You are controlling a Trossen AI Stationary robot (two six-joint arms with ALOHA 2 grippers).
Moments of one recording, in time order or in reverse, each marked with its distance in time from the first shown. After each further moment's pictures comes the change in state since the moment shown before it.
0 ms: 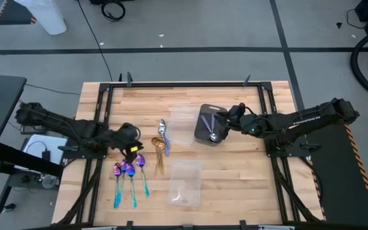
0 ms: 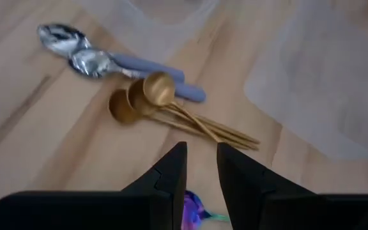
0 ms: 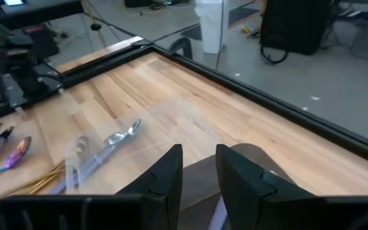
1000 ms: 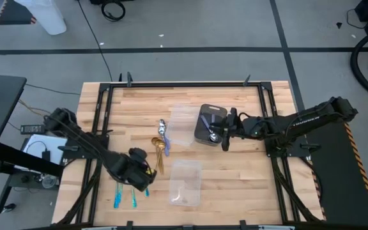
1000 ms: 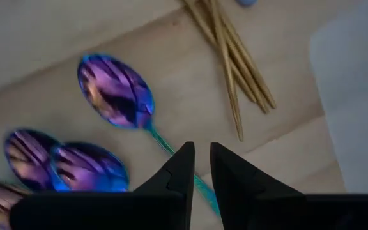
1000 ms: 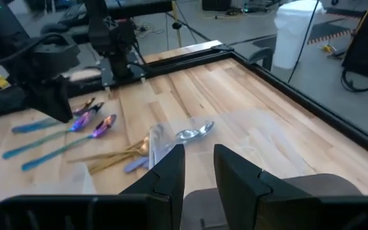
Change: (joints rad) left arm -0.312 0.702 0.444 -0.337 -0.041 -1.001; right arm 0.066 0.014 0.001 0.121 -0.230 -0.188
